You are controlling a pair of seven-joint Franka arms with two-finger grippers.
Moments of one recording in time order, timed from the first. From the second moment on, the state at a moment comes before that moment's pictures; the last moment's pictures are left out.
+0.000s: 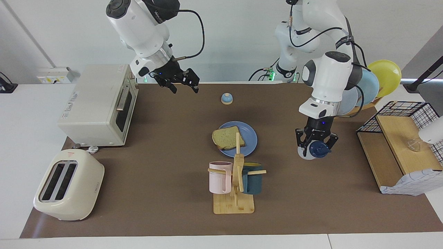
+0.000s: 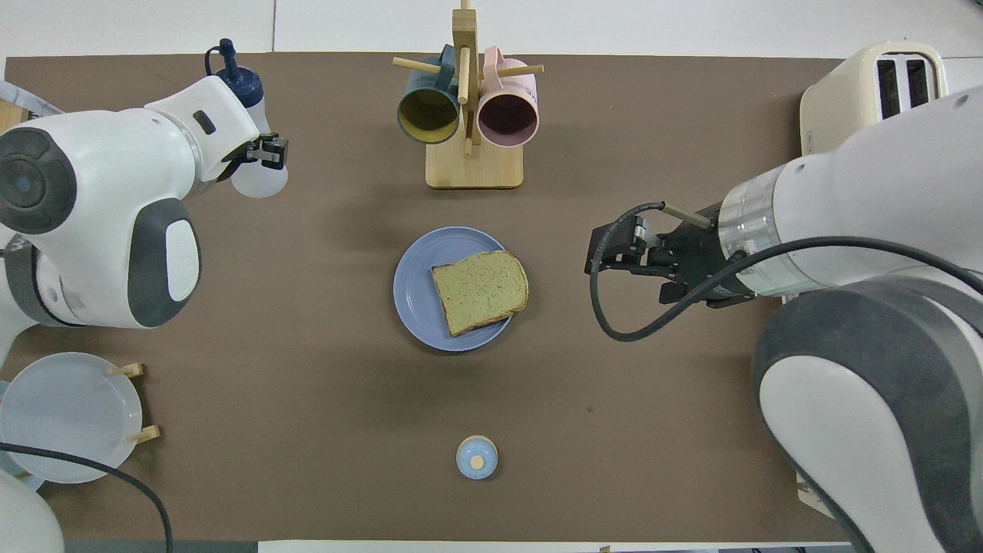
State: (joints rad) left arm -0.83 0.17 0.61 -1.87 -0.14 2.46 0.19; right arm 0.34 -0.04 -0.03 -1.76 0.43 1.78 0.56
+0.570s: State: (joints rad) left arm -0.83 0.02 0.54 -1.87 -0.14 2.23 0.31; right arm 0.35 -0.06 -0.03 -1.81 0.51 1.91 0.72
